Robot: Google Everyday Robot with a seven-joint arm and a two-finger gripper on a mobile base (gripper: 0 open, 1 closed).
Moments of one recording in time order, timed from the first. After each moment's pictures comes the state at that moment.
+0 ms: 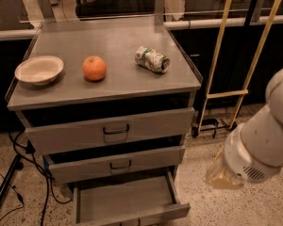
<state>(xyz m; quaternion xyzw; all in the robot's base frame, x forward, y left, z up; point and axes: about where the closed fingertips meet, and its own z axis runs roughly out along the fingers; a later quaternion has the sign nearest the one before) 0.349 -0.172 0.803 -0.55 0.82 0.07 0.11</state>
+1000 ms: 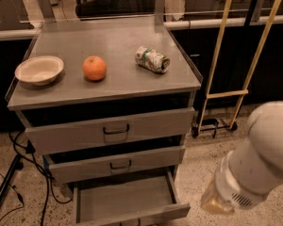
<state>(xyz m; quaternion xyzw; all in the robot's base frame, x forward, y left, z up) 0.318 -0.166 0.748 -0.55 0.83 0.09 0.07</state>
